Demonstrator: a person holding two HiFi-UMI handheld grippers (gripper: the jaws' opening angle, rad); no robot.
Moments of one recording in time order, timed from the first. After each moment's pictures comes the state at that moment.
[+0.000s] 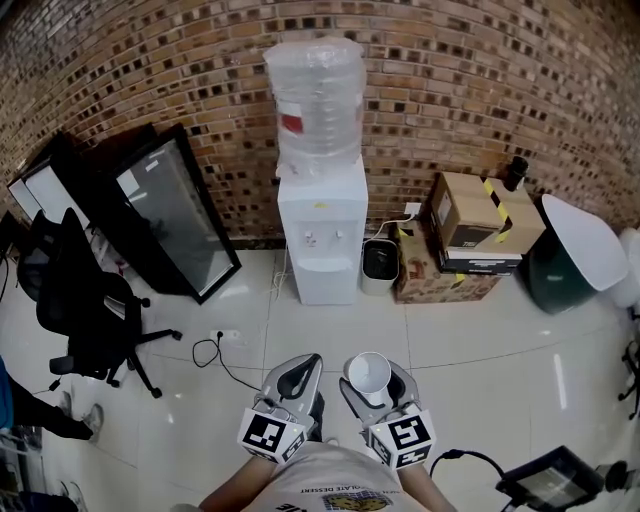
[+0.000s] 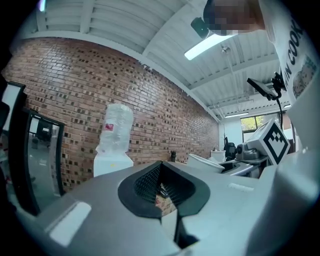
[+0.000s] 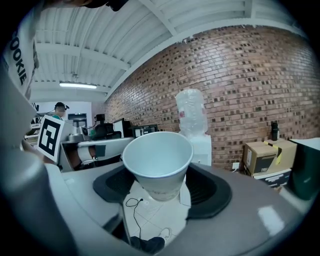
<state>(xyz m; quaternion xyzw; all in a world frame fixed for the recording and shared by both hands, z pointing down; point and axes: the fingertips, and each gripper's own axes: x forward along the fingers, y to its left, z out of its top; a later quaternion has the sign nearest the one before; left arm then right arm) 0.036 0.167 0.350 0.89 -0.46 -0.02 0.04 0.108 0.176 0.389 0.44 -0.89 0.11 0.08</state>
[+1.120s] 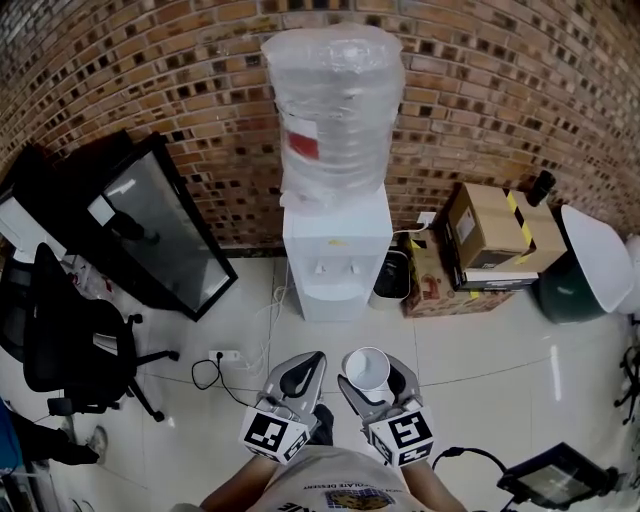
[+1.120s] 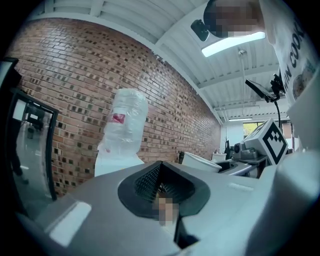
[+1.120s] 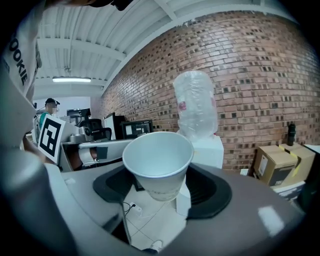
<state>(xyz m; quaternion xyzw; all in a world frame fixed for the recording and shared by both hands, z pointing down) -0.024 -0.029 0.354 0.89 -0.45 -0.02 0.08 0.038 -0.017 0.390 0.43 -0.89 0.12 0.11</state>
